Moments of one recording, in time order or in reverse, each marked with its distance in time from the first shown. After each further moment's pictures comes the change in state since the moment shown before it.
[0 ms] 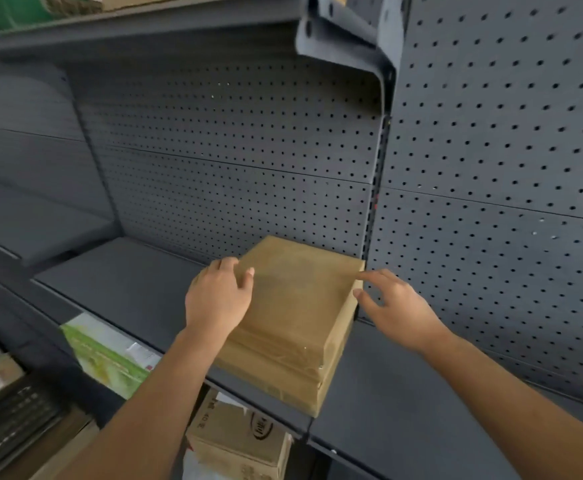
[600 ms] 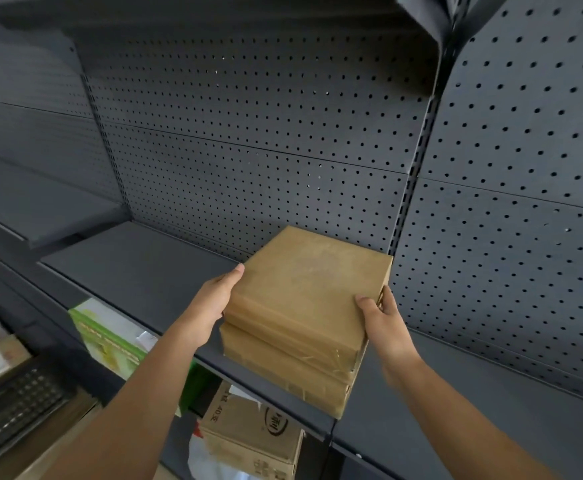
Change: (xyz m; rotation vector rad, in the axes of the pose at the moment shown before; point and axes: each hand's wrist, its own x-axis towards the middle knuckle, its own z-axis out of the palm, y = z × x) left_hand 0.040 -0.101 0.049 -0.970 -0.465 -0.547; right_hand 0.005 -0.036 0.085 0.904 0.065 0.504
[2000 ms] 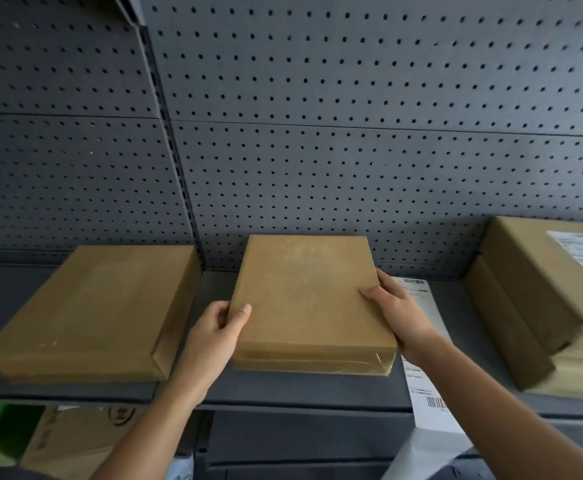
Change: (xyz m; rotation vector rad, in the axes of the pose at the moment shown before) left_hand -0.175 -0.049 0.275 0.320 -0.314 0.217; right_hand -0.108 0.070 -0.299 0.152 0.301 0.128
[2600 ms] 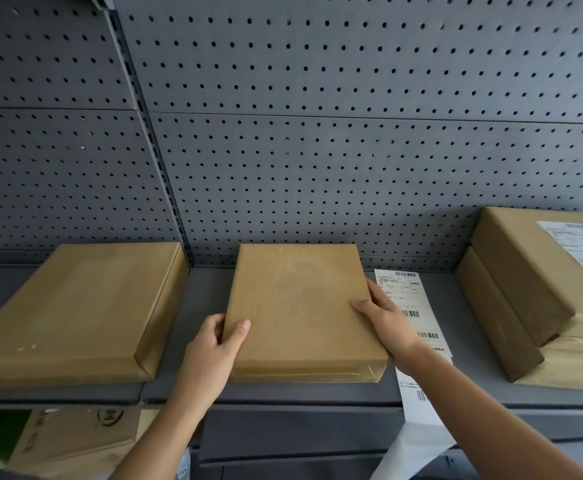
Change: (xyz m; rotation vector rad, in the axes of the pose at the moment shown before) left_hand -0.014 -0.014 0.022 0.094 0.006 0.004; right_hand 0.006 0.033 -0.014 -0.059 -0.036 -0.004
